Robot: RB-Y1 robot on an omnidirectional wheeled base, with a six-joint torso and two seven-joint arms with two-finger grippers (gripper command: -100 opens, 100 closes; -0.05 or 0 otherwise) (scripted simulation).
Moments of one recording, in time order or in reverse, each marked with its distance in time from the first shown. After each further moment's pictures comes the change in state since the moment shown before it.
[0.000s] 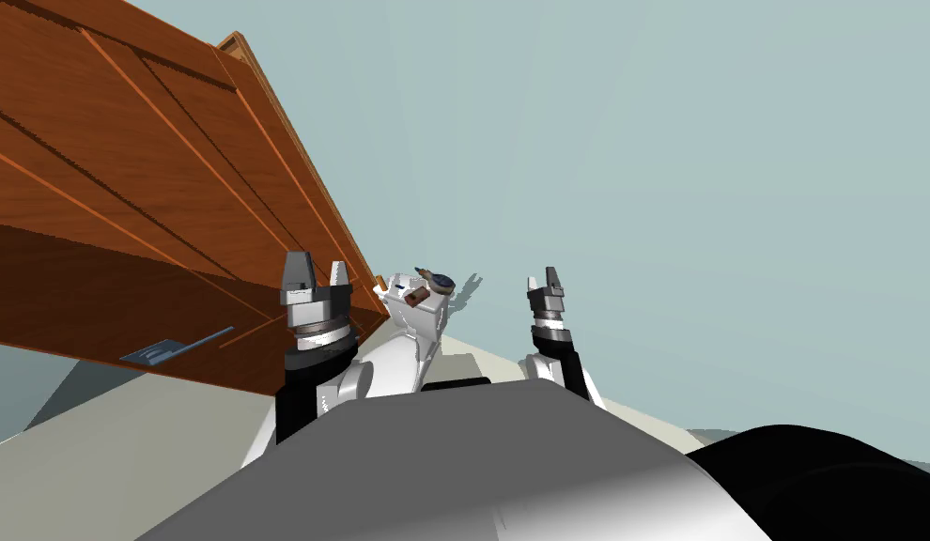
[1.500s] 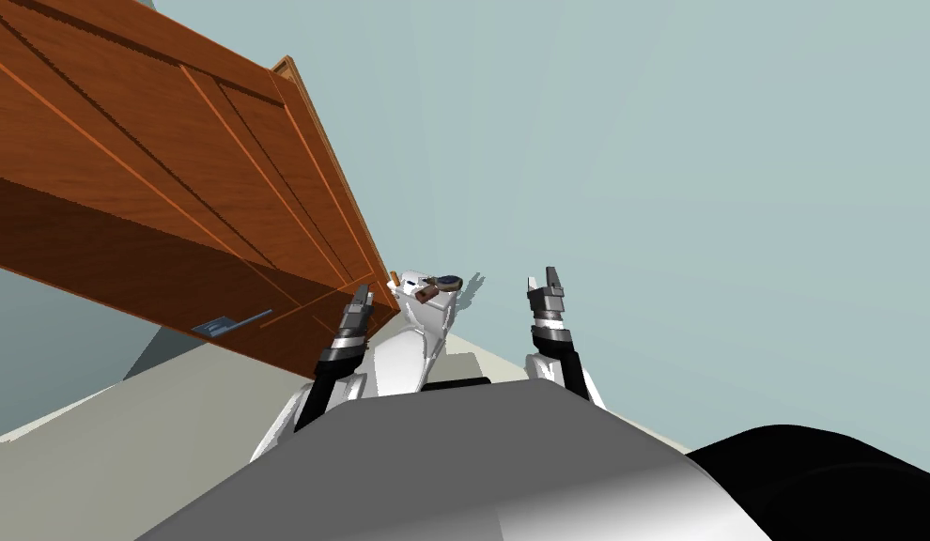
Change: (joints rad) left arm -0.035 0.179 0.071 0.381 -0.042 0.047 0.054; right arm 0.000 0.000 0.000 0.000 0.000 0.000 0.000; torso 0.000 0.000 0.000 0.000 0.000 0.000
